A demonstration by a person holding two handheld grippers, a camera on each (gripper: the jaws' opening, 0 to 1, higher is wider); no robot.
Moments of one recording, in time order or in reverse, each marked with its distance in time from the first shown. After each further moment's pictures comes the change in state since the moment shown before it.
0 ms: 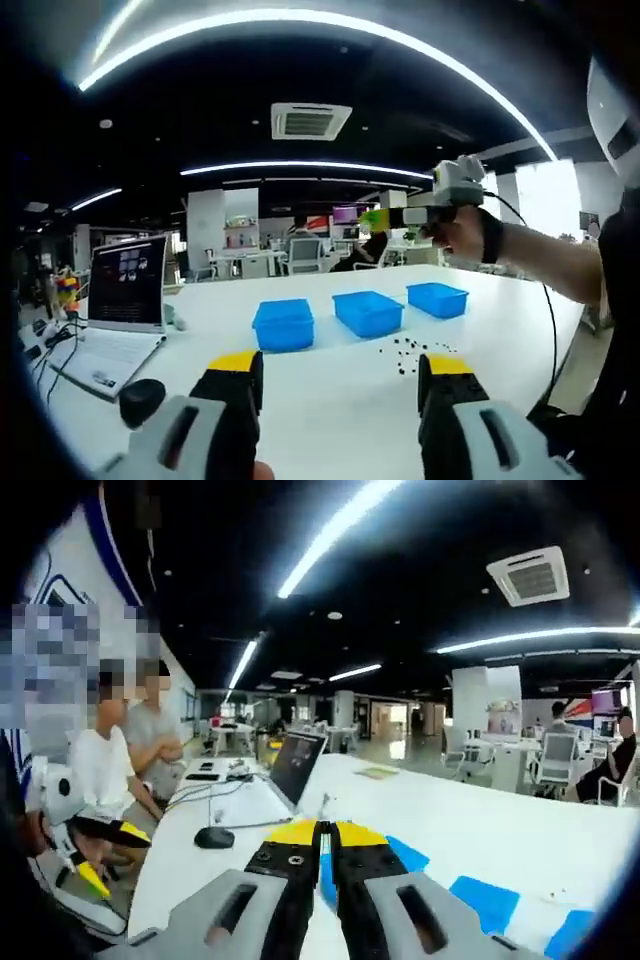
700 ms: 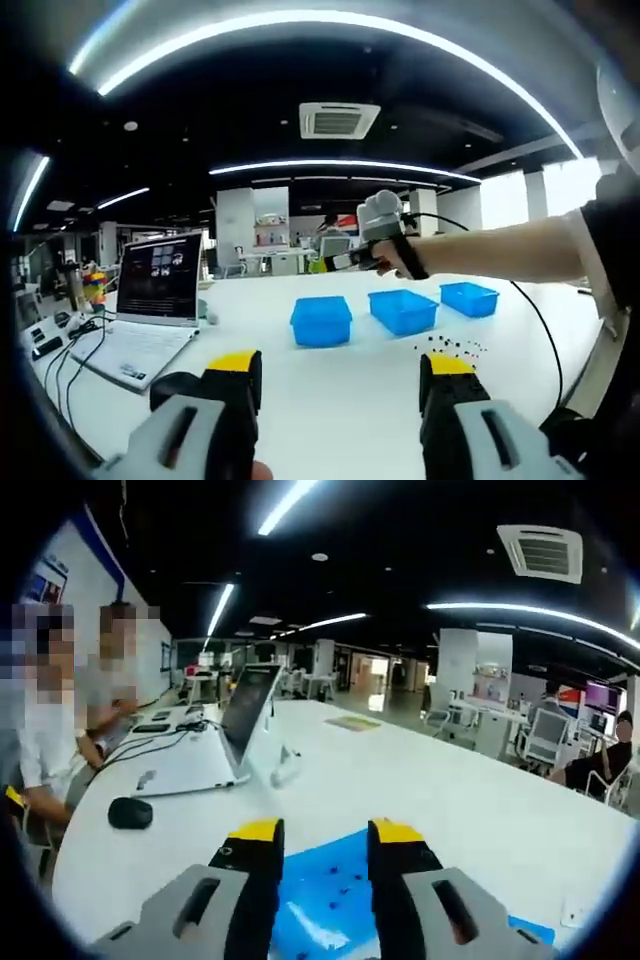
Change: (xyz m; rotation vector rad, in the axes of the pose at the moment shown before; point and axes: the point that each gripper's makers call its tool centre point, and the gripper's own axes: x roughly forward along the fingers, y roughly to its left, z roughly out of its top) left arm -0.007 0.026 -0.004 -0.018 0.011 0.106; right arm 0.129 -0.042 -0.075 -0.033 0.221 -0.093
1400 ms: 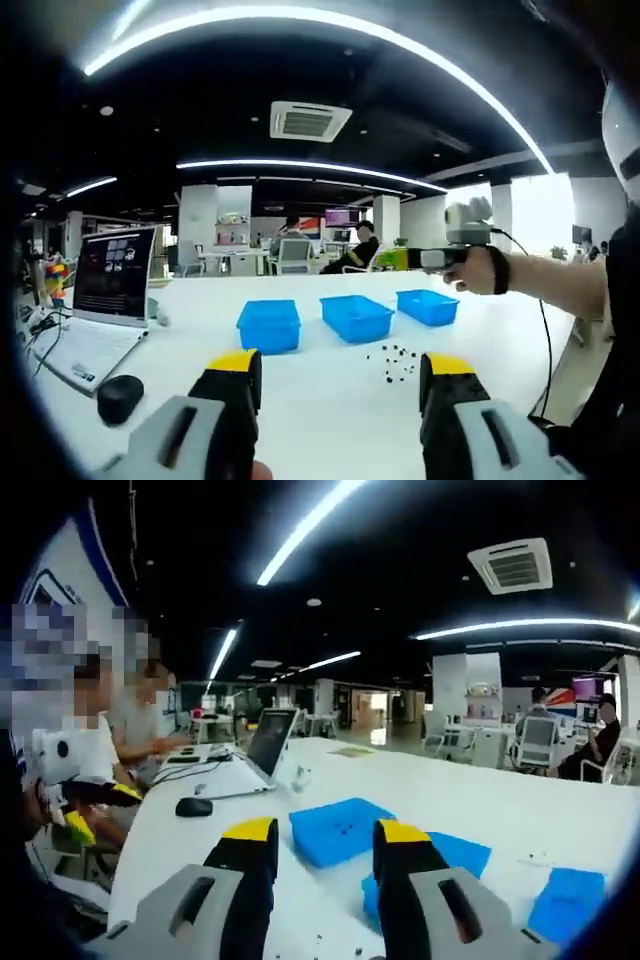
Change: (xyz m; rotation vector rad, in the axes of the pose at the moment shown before) left arm 0.023 -0.047 0.004 -0.038 -0.019 -0.195; right arm -0.236 0.000 -0.038 0.079 -0.183 -0.004
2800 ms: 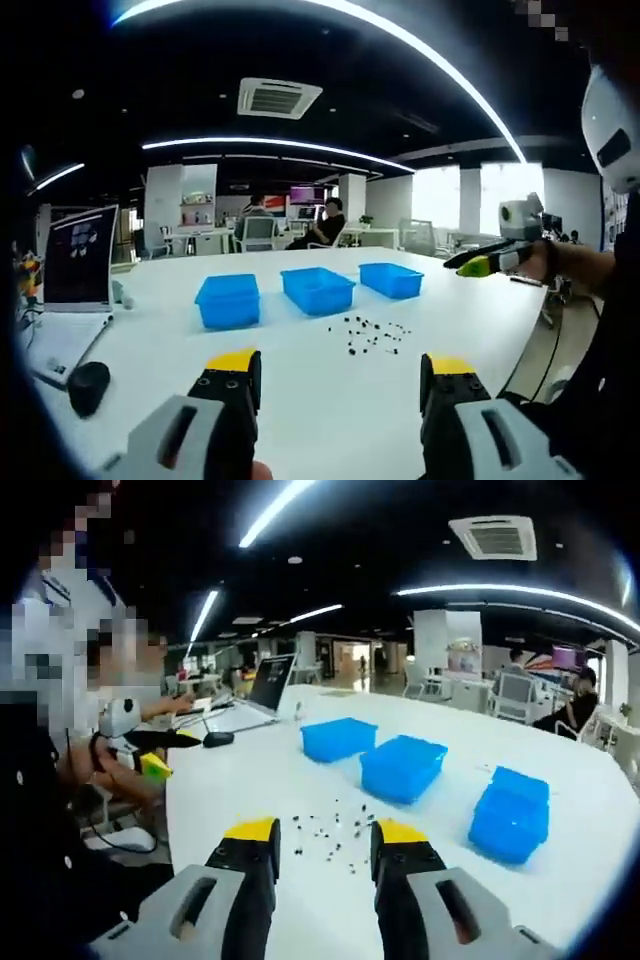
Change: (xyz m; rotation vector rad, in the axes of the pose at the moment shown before) left arm -0.002 -0.026 -0.036 0.015 0.112 -0.144; right arm -0.111 0.038 -0.058 0.008 0.283 0.013
